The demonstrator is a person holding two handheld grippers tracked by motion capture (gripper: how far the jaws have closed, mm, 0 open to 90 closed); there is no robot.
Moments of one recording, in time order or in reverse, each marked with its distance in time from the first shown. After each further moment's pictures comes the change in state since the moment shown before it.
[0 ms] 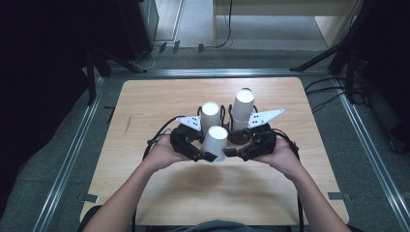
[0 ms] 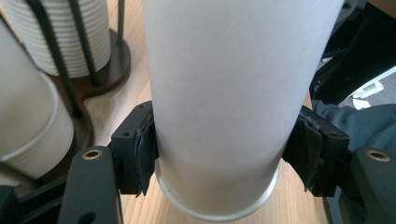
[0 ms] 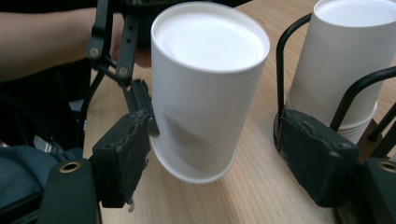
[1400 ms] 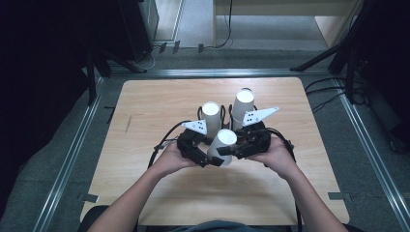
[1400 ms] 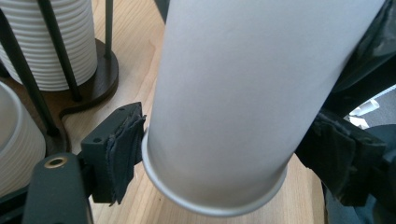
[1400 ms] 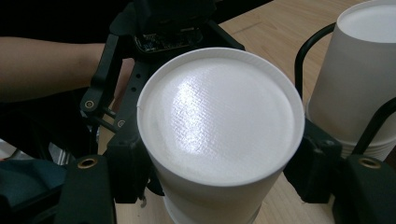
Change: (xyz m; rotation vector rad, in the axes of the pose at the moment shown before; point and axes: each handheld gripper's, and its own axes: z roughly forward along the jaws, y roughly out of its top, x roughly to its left) left arm -0.012 -0.003 0.024 -0.106 -0.005 0.000; right arm 0.005 0.011 0.010 -0.021 0.045 0.039
